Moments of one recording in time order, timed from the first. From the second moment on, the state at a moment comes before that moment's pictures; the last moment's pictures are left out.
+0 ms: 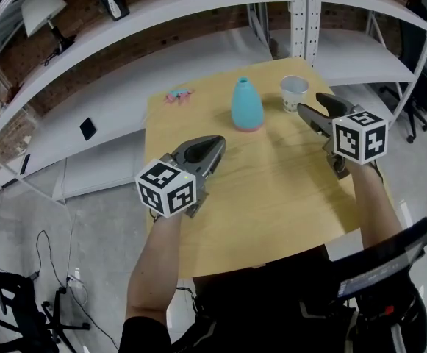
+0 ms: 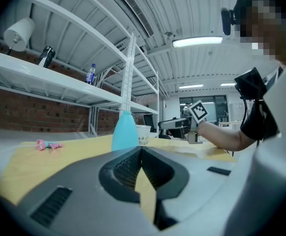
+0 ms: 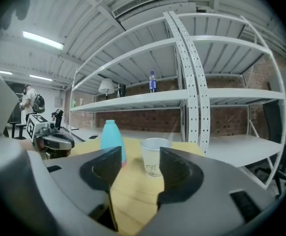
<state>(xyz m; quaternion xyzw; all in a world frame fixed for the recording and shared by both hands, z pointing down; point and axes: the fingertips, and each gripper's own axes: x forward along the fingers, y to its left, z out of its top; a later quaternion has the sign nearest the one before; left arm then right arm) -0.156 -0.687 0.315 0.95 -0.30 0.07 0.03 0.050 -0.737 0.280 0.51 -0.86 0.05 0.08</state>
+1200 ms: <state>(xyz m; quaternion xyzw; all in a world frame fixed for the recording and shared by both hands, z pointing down) -0.120 -0.519 0.259 0.93 -0.37 0.01 -0.03 0.005 -0.556 0.272 0.42 -0.91 0.03 0.00</state>
